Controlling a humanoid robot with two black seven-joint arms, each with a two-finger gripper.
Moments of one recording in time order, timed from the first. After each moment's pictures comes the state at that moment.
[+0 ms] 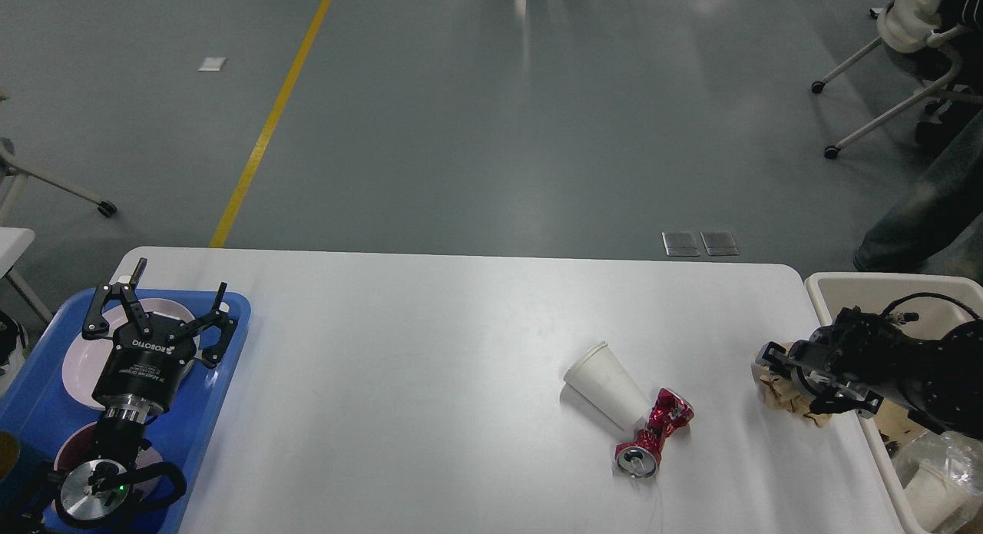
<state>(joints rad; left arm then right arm) -0.19 0.20 -1.50 -0.80 0.12 -0.69 -0.12 1.06 -0.25 -1.09 0.57 0.12 0.10 -0.32</state>
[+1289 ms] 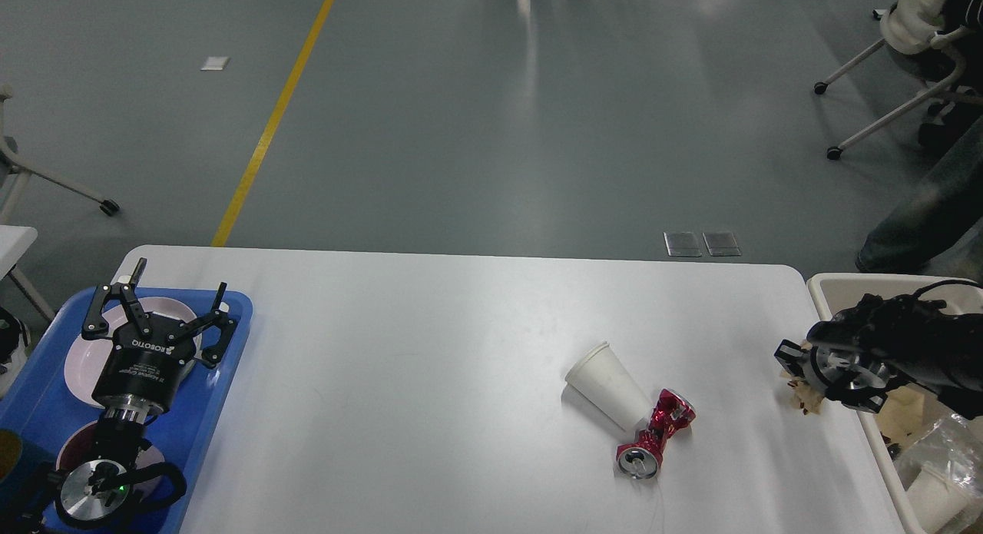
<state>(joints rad) -0.19 0.20 -1.50 -0.80 0.12 -0.69 -0.12 1.29 -0.41 -1.07 0.86 0.14 0.16 -0.33</state>
